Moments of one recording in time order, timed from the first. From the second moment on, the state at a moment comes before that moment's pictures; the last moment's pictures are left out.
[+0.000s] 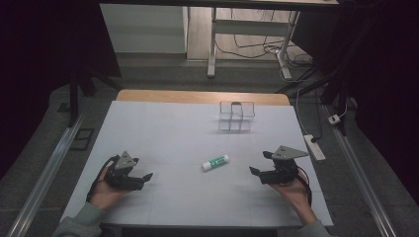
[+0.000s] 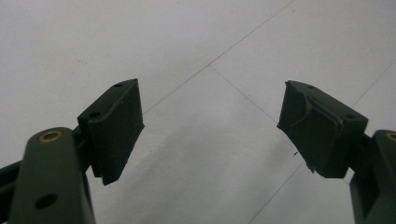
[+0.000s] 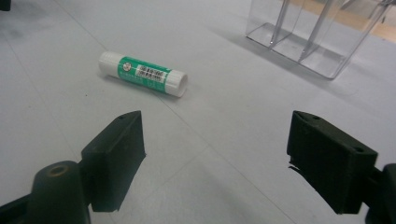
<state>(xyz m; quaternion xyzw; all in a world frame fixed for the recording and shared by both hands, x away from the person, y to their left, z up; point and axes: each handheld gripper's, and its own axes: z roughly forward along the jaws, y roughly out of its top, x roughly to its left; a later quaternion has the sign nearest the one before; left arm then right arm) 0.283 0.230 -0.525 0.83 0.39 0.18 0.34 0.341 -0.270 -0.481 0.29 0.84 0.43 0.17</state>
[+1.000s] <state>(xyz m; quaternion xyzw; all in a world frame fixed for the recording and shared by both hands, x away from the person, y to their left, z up) 0.283 0.229 -0.527 0.84 0.39 0.18 0.33 0.358 -0.206 -0.468 0.21 0.88 0.40 0.14</state>
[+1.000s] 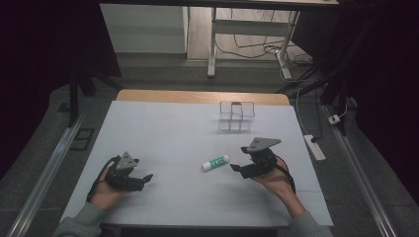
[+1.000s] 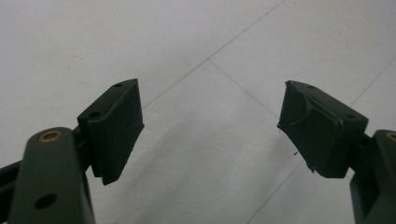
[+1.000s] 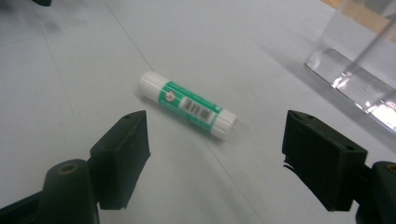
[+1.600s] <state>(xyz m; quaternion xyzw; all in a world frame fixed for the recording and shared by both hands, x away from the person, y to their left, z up) 0.283 0.229 -0.529 0.84 0.39 0.18 0.33 0.361 -0.170 -0.456 0.15 0.90 0.39 0.14</state>
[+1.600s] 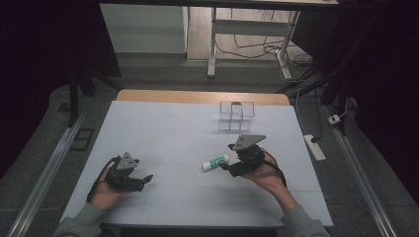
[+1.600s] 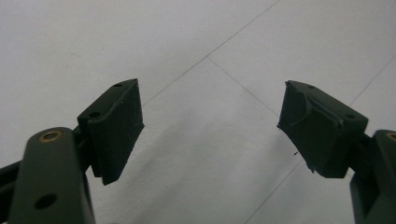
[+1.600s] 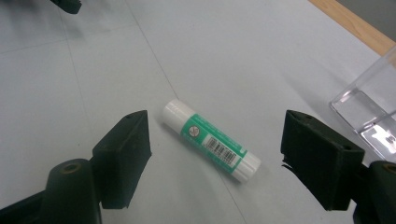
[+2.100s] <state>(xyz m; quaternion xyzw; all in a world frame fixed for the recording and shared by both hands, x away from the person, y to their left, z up) 0.283 0.228 -0.529 0.84 0.39 0.18 0.33 0.366 -0.152 -0.456 0.12 0.91 0.37 0.13</state>
